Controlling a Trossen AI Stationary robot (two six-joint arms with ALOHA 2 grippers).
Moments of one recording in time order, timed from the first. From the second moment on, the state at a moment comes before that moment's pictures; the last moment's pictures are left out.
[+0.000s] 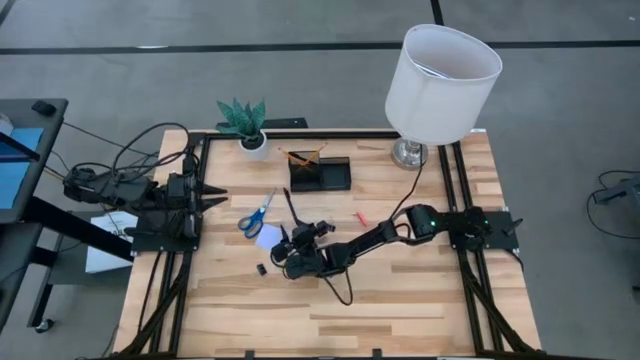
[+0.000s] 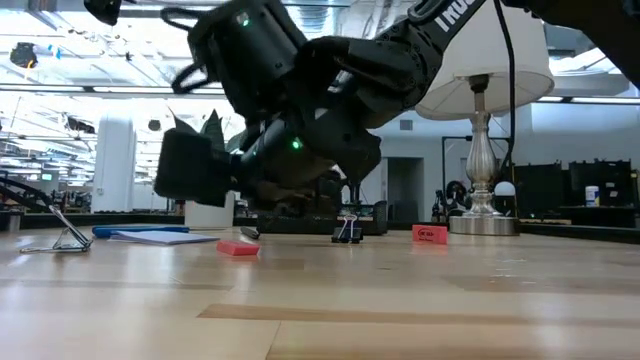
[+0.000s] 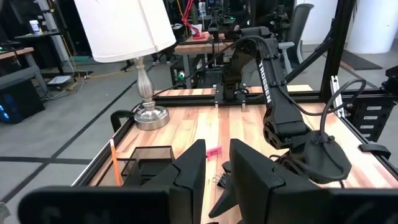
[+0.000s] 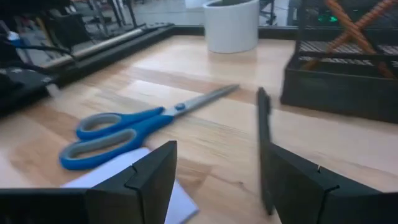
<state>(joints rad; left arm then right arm) -0.34 0.30 0.66 -0.48 -0.46 0.02 0.27 2.49 1.65 0.18 1.11 0.73</state>
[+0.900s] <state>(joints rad) -0.34 0.30 0.66 -0.53 -0.45 0.10 0.26 2.49 1.65 0.11 1.03 0.66</state>
